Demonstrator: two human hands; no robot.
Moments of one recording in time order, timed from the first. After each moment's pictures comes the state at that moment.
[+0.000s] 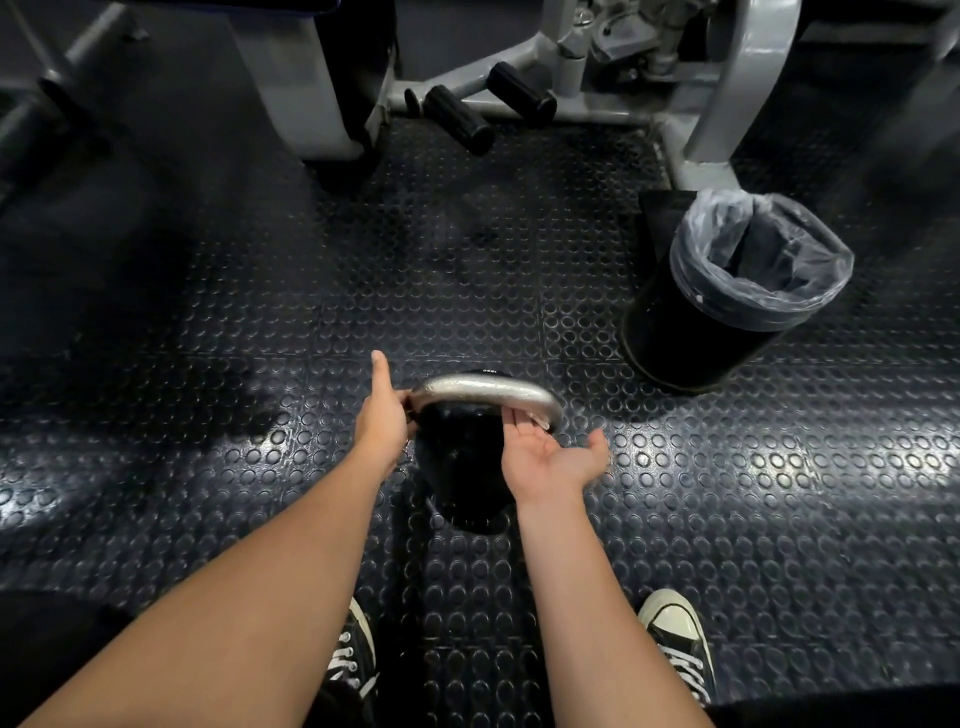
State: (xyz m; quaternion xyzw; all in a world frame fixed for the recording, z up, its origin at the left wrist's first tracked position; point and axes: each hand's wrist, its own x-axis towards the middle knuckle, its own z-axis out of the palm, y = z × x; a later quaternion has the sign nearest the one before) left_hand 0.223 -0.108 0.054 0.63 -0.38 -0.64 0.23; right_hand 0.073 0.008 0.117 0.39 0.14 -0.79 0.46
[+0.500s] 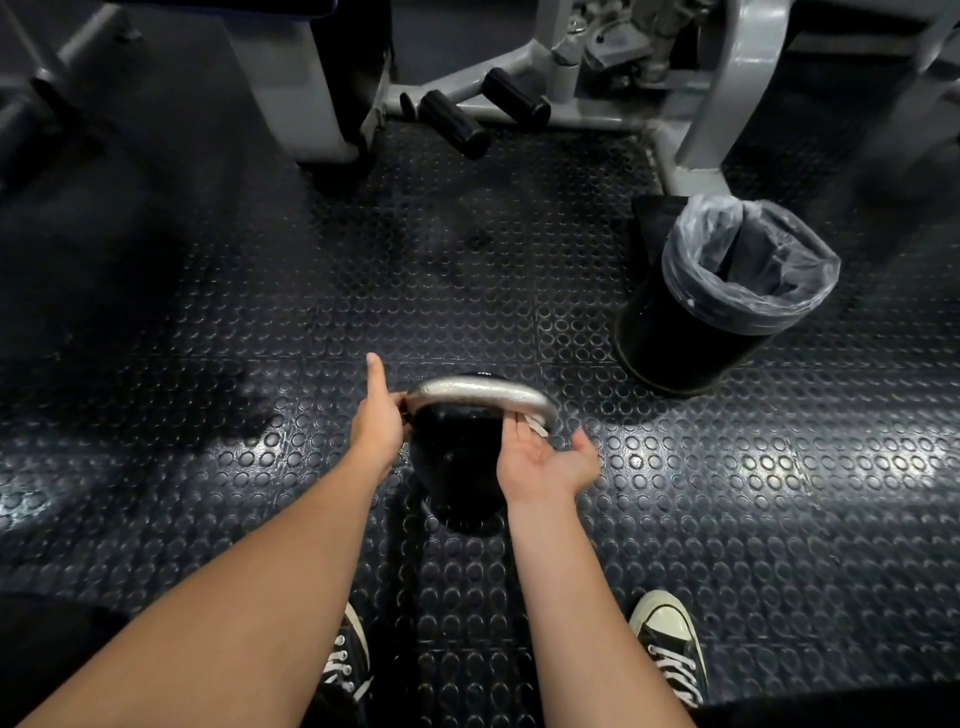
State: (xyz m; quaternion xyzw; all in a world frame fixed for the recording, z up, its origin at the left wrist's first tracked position) left_hand 0.223 -0.113 0.043 0.63 -0.38 -0.64 0.22; right_hand 0.075 0.012 0.128 0.41 0.17 -0.79 0.42
